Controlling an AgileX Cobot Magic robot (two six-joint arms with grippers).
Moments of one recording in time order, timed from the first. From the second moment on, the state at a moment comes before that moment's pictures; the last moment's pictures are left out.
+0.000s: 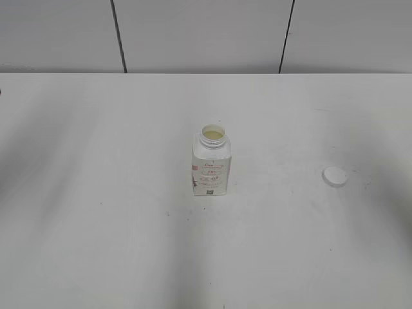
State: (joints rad) left arm -0.22 1.30 -1.23 0.14 1.22 -0.20; right arm 0.13 1.17 -1.03 0.14 1.22 -0.03
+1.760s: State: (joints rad) left arm -0.22 -0.01 -0.77 0.20 1.23 -0.20; right arm 0.13 -0.01 -0.56 0.07 1.23 -0.12
